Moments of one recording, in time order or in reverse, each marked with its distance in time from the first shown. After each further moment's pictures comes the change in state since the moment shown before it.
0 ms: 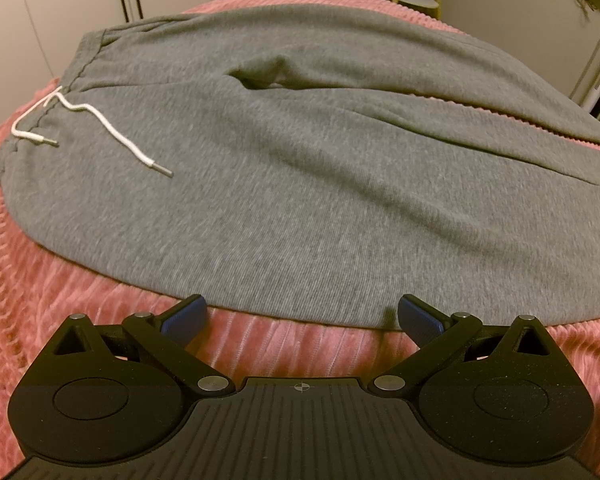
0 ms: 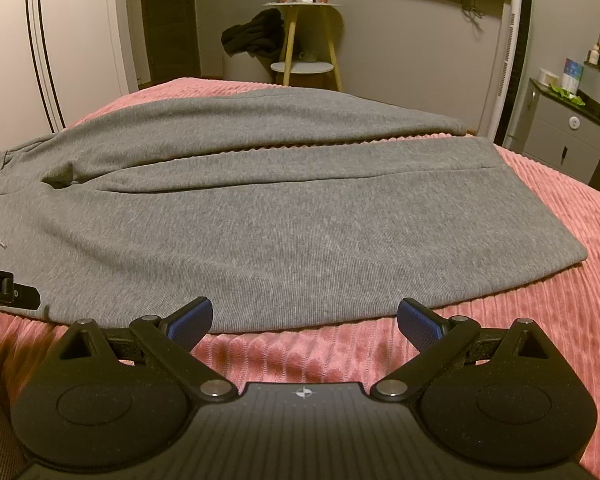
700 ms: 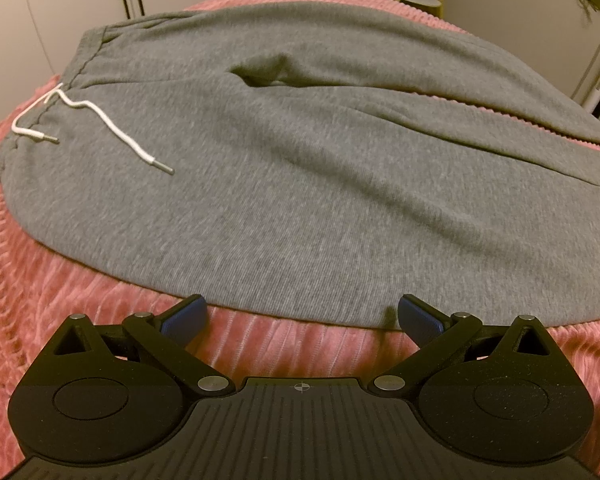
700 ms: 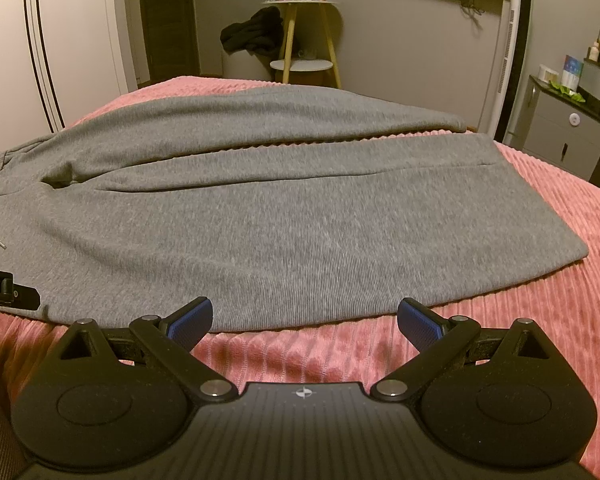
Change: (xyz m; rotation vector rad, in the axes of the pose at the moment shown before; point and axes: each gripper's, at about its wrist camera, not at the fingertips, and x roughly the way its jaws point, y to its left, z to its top) left arm 0.001 0.003 0.000 -0.003 0.003 -0.003; right arm 0.002 0.001 -0.004 0.009 0.002 0.000
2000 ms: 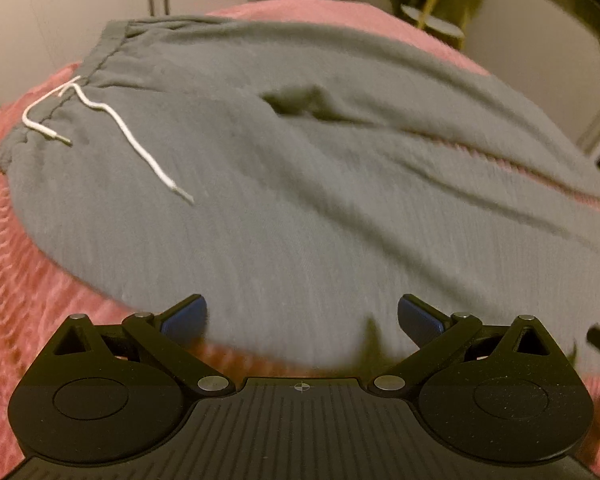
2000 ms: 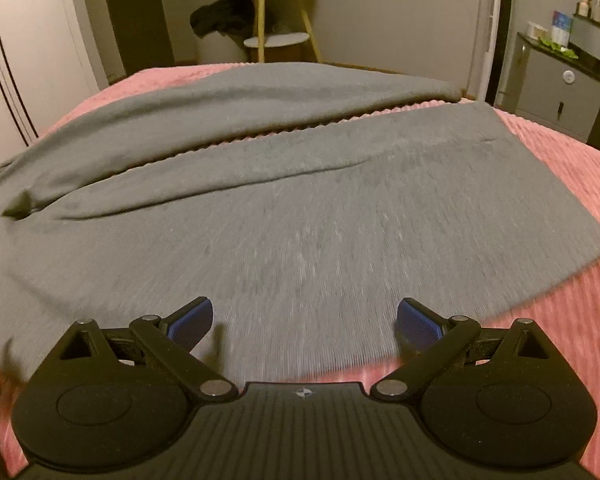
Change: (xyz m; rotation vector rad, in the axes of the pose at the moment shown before) left arm 0.002 0.030 0.037 -0.150 -0.031 -0.028; right arm 0.065 -0.023 0.039 0.112 0.100 0.001
